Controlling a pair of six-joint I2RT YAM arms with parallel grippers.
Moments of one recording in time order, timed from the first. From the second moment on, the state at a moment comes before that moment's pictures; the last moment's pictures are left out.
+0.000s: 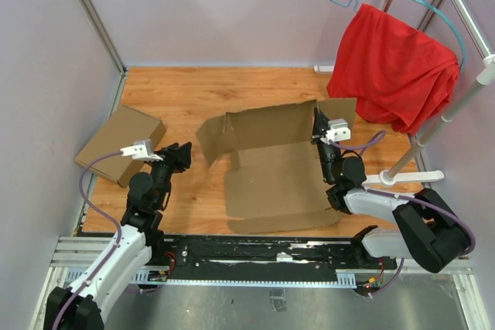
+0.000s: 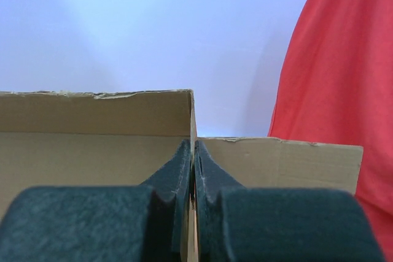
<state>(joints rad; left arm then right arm) -0.29 0.54 0.10 0.51 -0.16 -0.49 0.58 1.30 0.33 1.39 0.35 -0.26</state>
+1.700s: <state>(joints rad) -0.34 1.10 0.32 0.98 0.29 -0.39 0.71 0.90 0.13 1.03 0.58 -0.29</state>
